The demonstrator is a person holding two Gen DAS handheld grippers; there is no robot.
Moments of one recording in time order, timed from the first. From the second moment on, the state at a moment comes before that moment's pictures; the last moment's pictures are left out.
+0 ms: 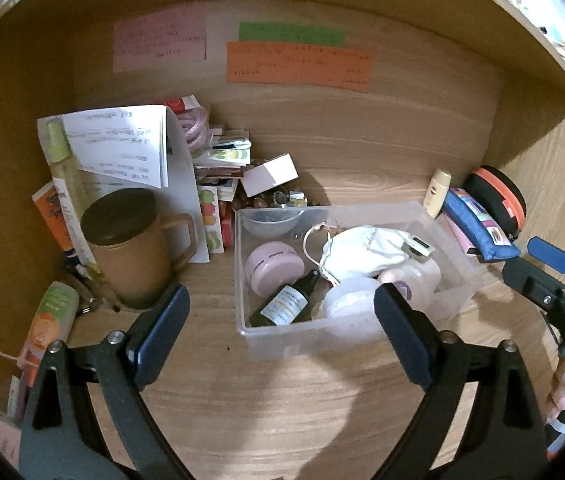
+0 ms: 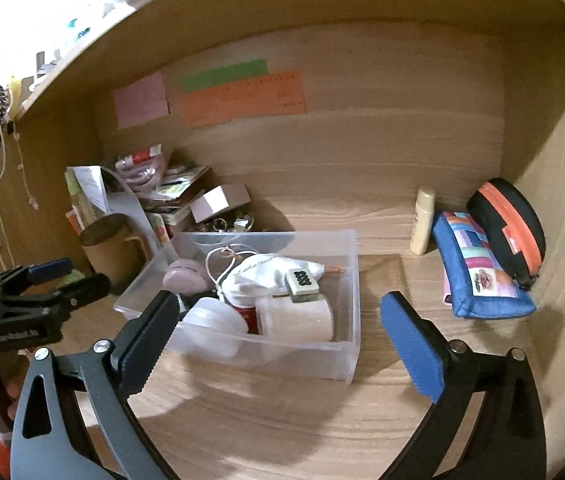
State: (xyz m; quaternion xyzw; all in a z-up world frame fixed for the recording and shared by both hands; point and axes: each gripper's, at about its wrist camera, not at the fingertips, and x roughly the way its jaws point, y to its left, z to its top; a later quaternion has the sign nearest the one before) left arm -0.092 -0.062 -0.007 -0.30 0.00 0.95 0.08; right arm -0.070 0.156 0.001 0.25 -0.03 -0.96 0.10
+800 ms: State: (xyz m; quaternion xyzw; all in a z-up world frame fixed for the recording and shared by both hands) left arm -0.047 -0.047 -0.005 -0.26 0.02 0.96 0.06; right arm -0.022 0.129 0.006 0.21 0.02 -0.97 0.08
